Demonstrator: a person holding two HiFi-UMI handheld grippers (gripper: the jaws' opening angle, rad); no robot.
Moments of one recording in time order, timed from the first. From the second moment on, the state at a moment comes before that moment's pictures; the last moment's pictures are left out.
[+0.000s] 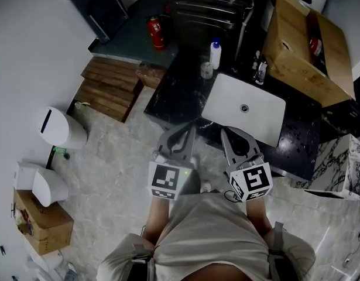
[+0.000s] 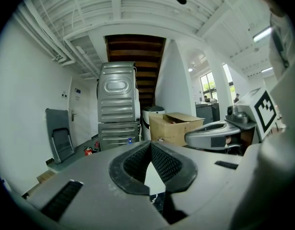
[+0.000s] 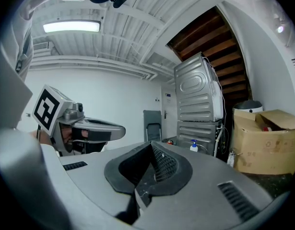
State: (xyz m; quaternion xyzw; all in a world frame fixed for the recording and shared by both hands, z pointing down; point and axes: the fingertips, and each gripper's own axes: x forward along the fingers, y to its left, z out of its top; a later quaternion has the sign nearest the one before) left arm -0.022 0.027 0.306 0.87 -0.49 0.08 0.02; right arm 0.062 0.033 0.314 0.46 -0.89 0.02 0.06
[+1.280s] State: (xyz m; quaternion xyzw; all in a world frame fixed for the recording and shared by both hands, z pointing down) left arm -0.038 -0.115 0.350 0.90 -0.42 0.10 0.05; right arm 0.044 -0.095 0.346 0.51 -0.85 0.04 0.11
